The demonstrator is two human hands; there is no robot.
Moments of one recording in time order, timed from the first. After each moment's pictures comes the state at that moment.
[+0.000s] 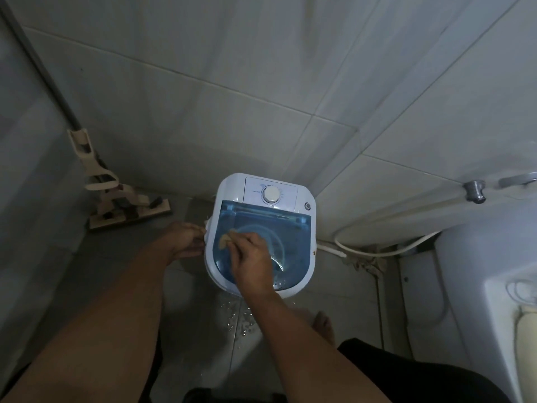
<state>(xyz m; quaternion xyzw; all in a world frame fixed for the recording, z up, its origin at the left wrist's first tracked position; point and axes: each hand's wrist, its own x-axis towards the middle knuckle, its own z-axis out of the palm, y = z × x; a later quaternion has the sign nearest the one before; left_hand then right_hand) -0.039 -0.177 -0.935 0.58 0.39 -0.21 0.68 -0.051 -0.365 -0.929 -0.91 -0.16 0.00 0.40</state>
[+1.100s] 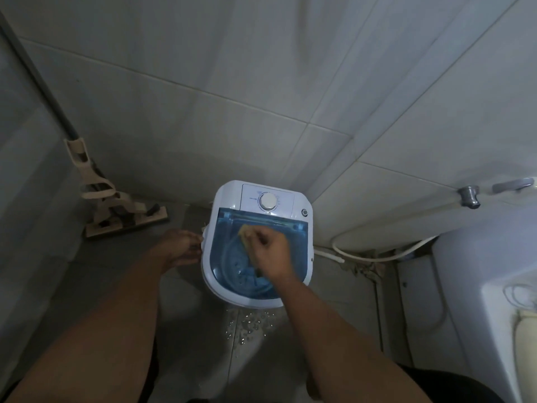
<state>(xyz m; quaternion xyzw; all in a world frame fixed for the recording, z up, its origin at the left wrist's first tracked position) -0.037 -0.175 -0.934 0.58 0.40 -0.21 0.68 -0.002 -0.395 -0.894 -0.84 -0.03 0.17 0.52</state>
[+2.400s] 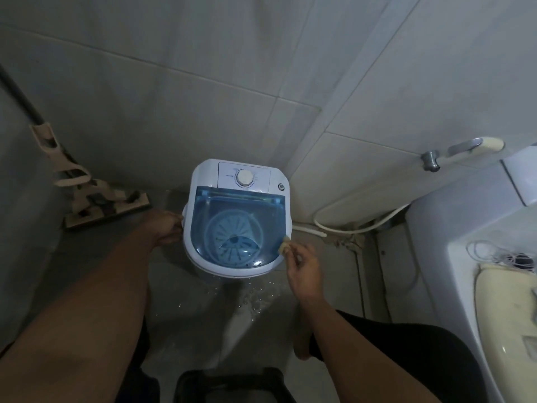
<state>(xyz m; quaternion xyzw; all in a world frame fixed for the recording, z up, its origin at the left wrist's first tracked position) -0.042 -0.197 -0.912 0.60 0.42 -0.19 0.65 -0.075 -0.530 -0.923 -0.89 0.04 -0.01 0.45</state>
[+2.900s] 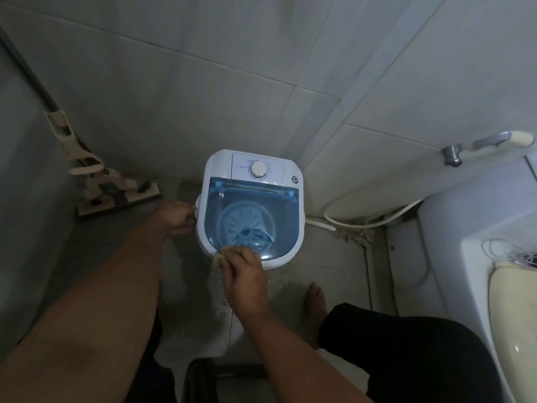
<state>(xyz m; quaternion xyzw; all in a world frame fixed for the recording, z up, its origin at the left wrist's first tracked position) -0.042 -0.188 -0.918 0.60 0.41 -0.19 0.66 -0.138 -0.396 -0.924 -0.92 -0.15 0.01 0.37</state>
